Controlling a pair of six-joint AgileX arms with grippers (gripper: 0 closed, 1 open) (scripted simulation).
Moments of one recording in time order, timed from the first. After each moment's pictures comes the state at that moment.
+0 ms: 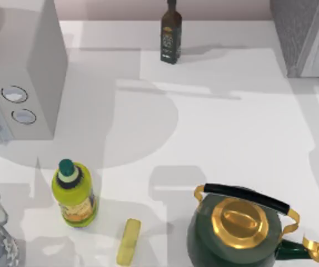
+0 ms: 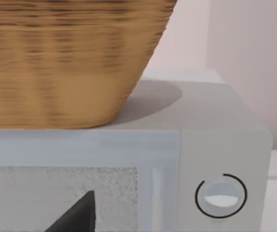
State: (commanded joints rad) left arm 0.00 0.00 0.00 0.00 0.00 0.00; right arm 0.10 2.08 2.75 -0.68 0.12 0.02
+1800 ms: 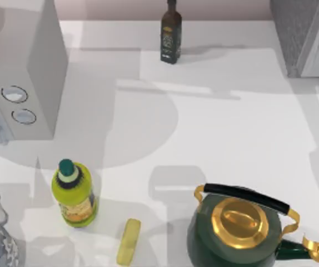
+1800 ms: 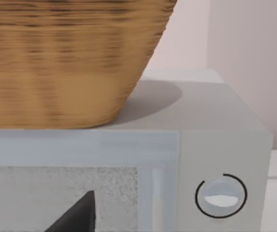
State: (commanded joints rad) left arm 0.00 0.00 0.00 0.00 0.00 0.00; right arm 0.10 2.06 2.74 -0.67 0.12 0.02
